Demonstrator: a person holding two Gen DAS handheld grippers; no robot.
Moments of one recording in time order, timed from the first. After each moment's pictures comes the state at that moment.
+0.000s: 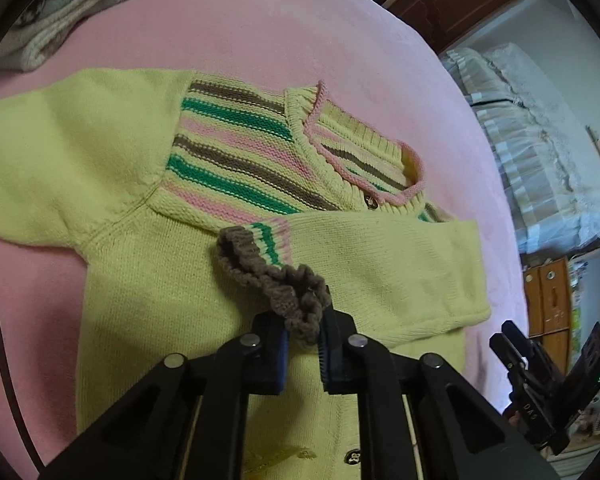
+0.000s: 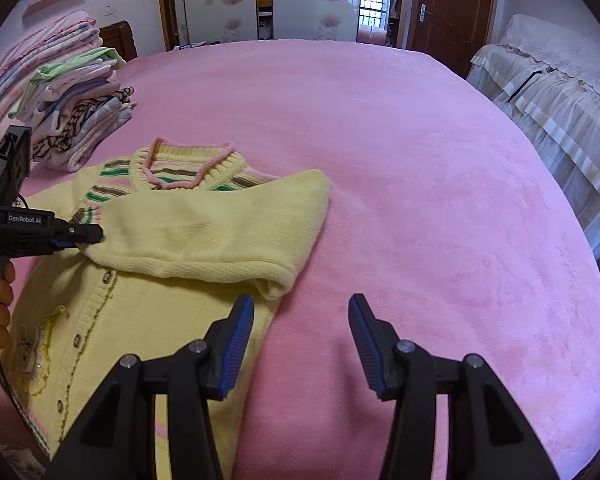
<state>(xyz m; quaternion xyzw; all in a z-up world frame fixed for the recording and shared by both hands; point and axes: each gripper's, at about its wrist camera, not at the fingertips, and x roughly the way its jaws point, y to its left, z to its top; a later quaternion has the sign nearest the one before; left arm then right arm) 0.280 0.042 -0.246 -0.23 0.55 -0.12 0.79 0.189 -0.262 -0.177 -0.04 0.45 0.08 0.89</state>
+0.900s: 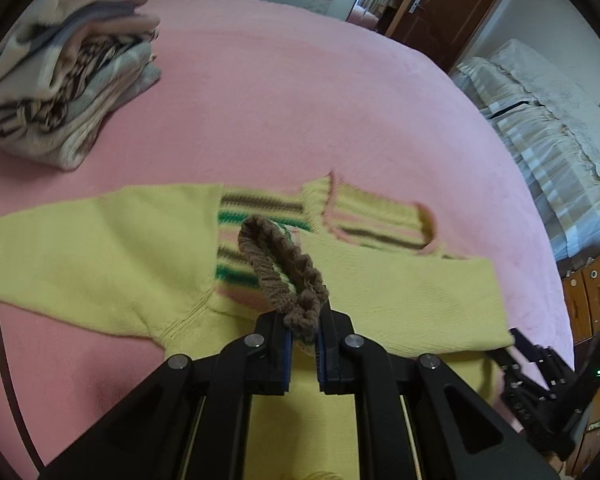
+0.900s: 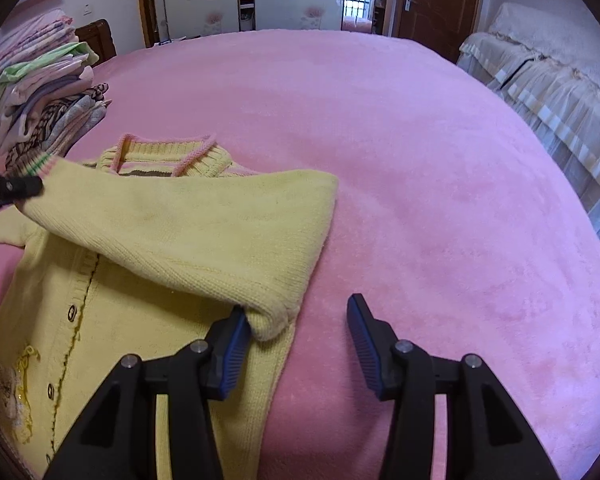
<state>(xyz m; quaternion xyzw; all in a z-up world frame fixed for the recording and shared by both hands) 0.287 0.062 -0.194 -0.15 0.50 -0.06 0.85 0.222 -0.235 -0.203 -0.04 0.45 0.05 0.89</state>
